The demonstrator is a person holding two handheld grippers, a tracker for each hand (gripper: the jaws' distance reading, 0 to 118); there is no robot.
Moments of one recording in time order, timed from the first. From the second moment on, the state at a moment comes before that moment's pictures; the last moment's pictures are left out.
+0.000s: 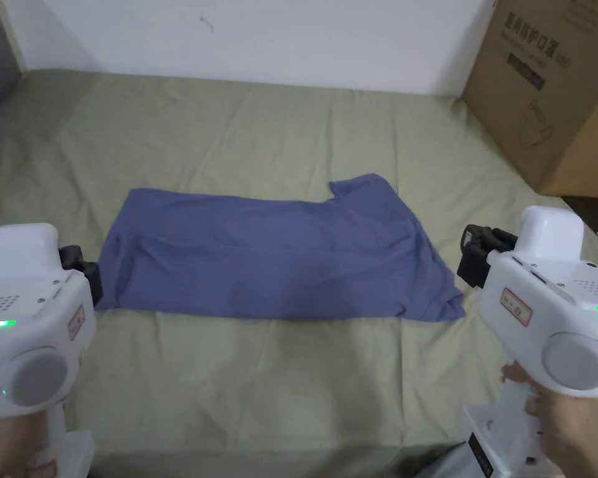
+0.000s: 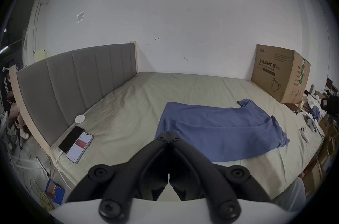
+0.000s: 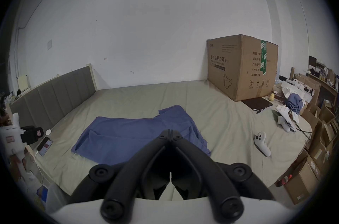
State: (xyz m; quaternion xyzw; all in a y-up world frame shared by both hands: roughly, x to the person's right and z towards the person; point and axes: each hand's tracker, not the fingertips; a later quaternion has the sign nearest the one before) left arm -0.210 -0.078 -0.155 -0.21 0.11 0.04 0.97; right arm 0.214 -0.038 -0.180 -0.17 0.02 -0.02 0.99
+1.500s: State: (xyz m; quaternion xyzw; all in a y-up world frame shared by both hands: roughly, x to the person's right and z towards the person) left arm -0.290 -0.155 -0.331 -0.47 0.09 0.13 0.87; right arm 0.266 -0.103 -0.371 -0.44 -0.03 0.04 0.90
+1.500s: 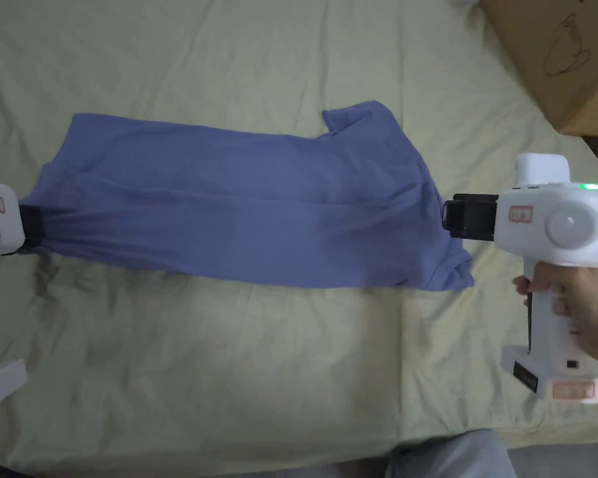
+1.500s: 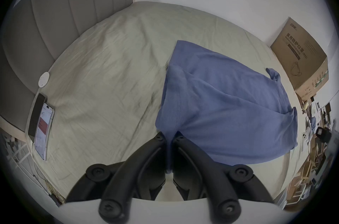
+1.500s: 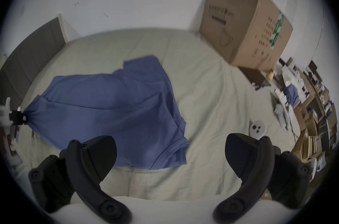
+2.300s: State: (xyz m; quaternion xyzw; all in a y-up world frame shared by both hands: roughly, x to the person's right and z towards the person) left arm -0.292 -0.131 -0.318 -0.47 0.09 0.14 0.87; right arm 0.299 -0.128 -0.382 -0.54 -0.01 -0.06 0.84
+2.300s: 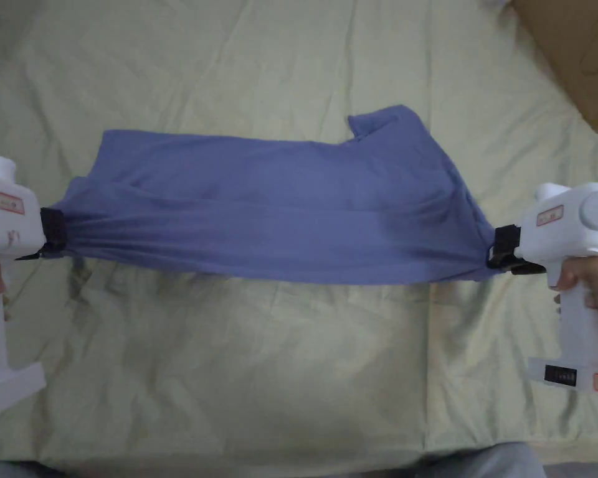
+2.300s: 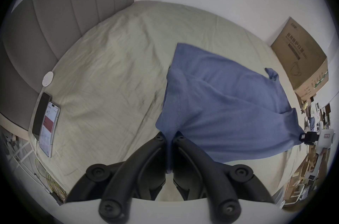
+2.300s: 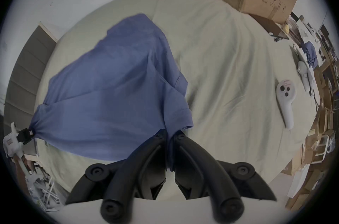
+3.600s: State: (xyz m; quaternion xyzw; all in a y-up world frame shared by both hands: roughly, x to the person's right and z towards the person) left arm -0.196 -0.035 -0.176 -0.12 0.08 0.00 0.99; right arm 0.208 -0.015 -0.194 -0.11 0.02 0.00 0.99
